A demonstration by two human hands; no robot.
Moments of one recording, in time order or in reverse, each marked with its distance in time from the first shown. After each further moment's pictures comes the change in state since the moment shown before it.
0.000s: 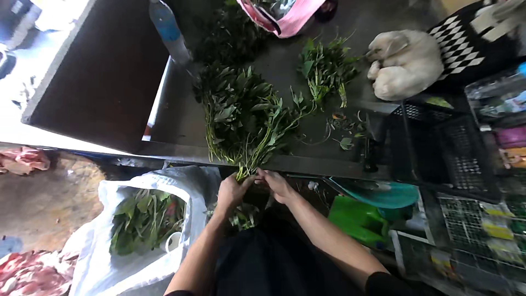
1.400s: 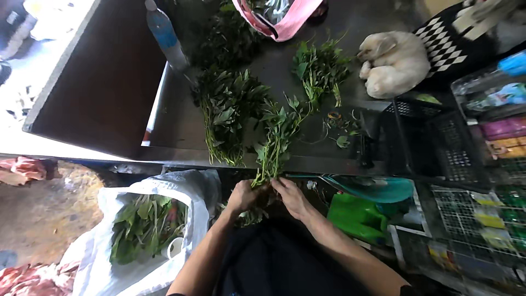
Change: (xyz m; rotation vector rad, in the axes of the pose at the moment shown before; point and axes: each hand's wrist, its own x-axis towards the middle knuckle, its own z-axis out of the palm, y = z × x) left_hand -0.002 0.006 0.011 -0.097 -0.266 0.244; right_hand -0.067 -0.003 -0.007 -0.045 0.104 -0.197
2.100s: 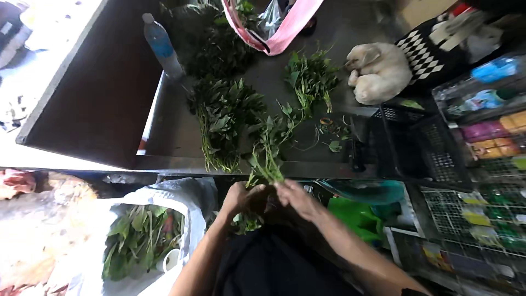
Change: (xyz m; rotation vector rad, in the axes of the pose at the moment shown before) left_hand 0.005 0.010 -0.014 0.050 0.023 -0.089; right_hand -0.013 -0.037 -0.027 -0.120 -0.080 -0.089
